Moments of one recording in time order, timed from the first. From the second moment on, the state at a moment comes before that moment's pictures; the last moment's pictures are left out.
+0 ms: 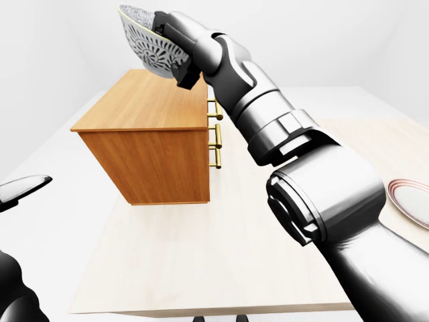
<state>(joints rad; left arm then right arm) -0.10 0.33 0.70 -0.76 -0.50 0.09 0.18 -1.83 0.07 -0.06 1.35 -0.80 0.09 0.19</state>
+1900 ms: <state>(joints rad) -0.09 0.31 0.68 -0.78 -0.48 0.09 0.18 -2.09 0.03 0.01 1.28 -1.00 0.09 0.28</state>
